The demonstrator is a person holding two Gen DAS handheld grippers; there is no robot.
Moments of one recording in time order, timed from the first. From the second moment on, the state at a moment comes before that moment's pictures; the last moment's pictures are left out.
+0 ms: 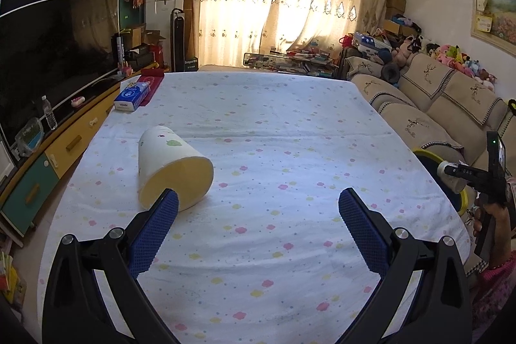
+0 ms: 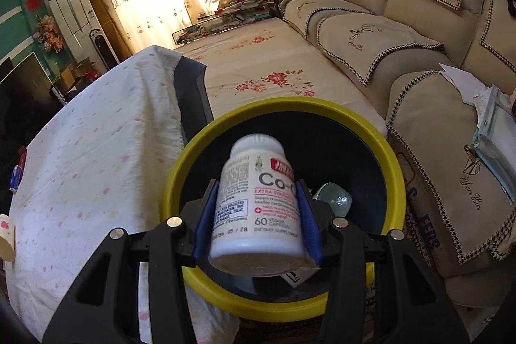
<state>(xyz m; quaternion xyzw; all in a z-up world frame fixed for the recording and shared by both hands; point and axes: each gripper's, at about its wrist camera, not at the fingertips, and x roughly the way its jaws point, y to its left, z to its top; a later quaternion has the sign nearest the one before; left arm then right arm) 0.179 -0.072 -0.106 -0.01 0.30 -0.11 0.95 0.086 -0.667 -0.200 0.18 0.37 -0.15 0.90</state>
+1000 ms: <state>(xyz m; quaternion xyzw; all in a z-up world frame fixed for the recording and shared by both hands) 0.229 -0.010 -0.127 -0.01 0.35 0.04 0.94 0.081 -0.640 -0.201 0.17 0.36 -0.12 0.91</state>
